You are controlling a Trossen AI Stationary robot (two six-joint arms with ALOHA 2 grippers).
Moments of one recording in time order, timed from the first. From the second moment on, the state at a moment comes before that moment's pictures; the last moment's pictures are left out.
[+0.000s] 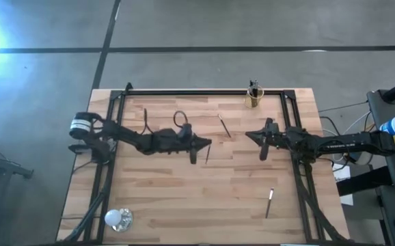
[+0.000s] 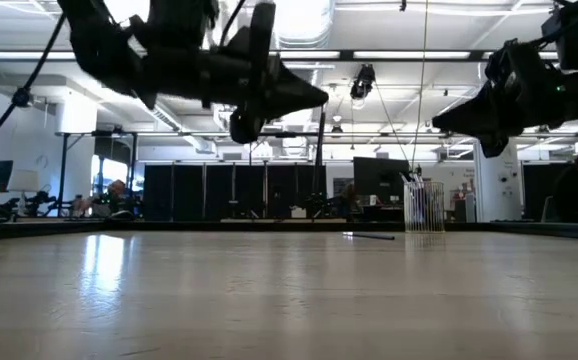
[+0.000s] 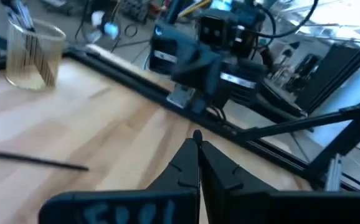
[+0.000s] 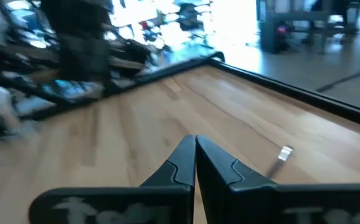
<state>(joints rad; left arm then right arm) 0.00 1.67 0.73 0.91 -0.12 -0.46 -0.11 0.61 0.02 0.49 0.17 0.28</state>
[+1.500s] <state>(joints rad) 0.15 1.83 0.83 1.26 0.22 -0.38 -0.11 1.32 0.50 0.71 -0.06 0.32</state>
